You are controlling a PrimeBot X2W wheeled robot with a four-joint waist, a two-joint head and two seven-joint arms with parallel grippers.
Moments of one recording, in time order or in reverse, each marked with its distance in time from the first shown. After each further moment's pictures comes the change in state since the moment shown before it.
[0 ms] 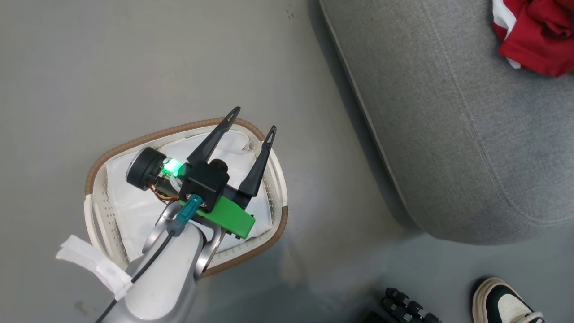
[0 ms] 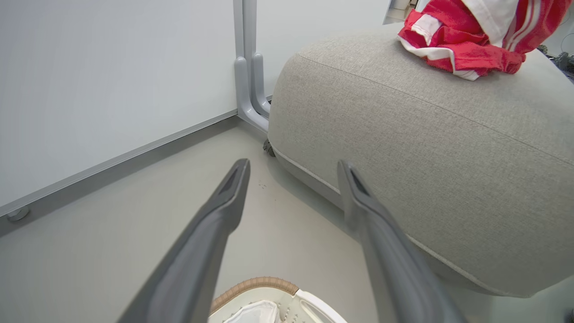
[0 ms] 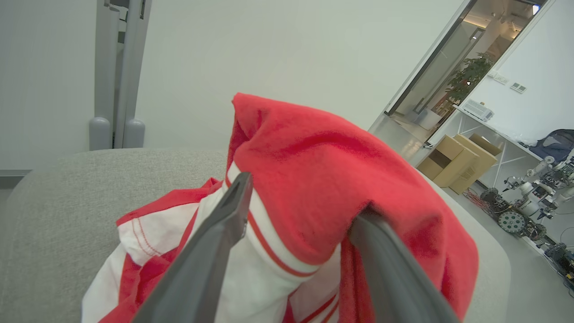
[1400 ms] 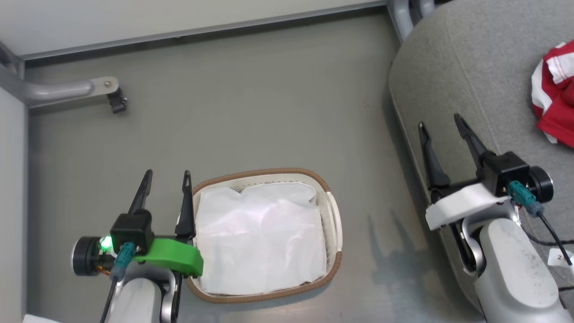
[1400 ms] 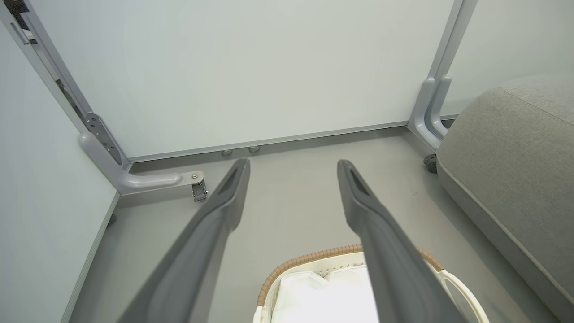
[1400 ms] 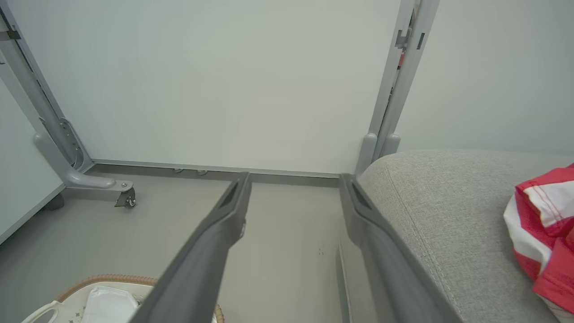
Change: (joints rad) left arm 0.264 -0.089 0.371 0.026 0.012 0.091 0.000; right arm 0.527 0.251 0.440 -0.336 0.213 0.000 0.000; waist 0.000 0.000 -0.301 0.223
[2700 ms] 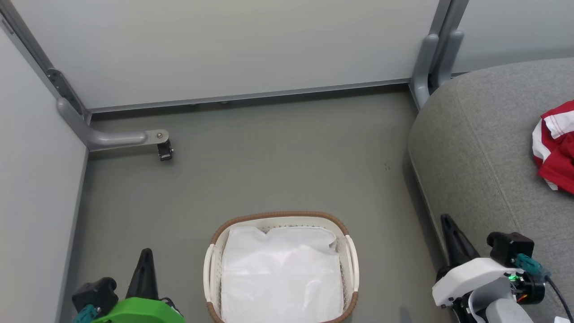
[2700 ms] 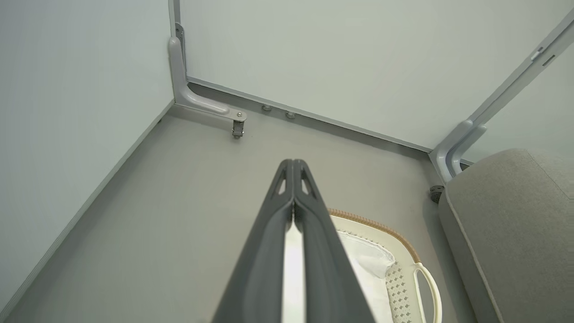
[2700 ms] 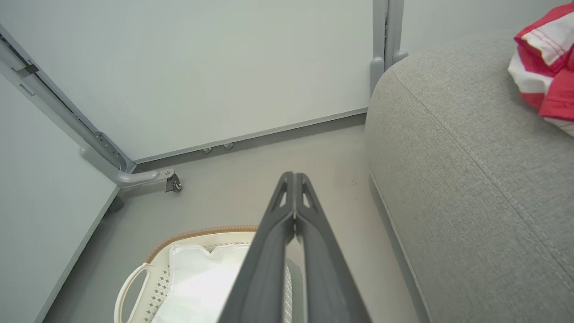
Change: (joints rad) left arm 0.213 -0.009 0.102 0.046 -0.307 -0.044 0.055; right arm 0.267 0.045 -0.046 0.067 0.215 0.000 0.059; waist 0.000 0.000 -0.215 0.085
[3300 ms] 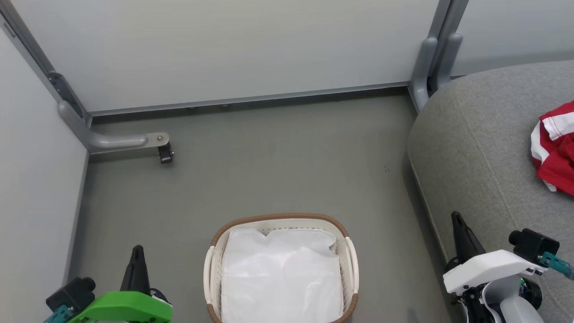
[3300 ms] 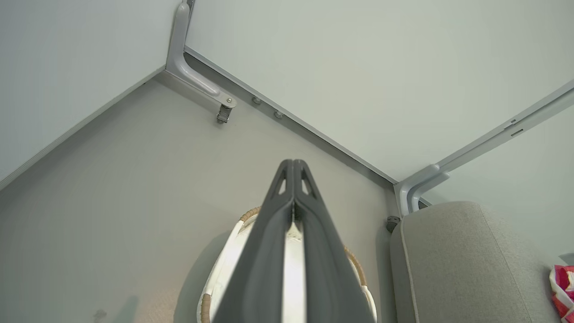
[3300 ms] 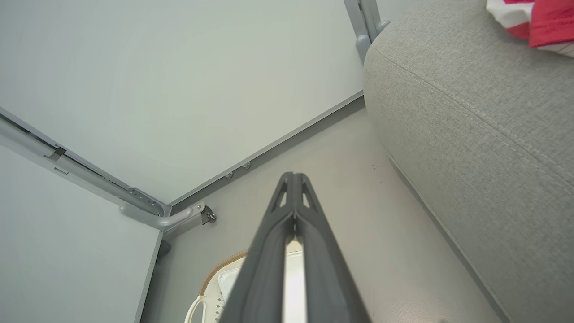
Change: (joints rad) left arm -0.010 0.000 0.032 -0.030 -0.286 -0.009 0.076; right arm 0.000 0.003 -0.032 -0.032 0.306 0.000 0.072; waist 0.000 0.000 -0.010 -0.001
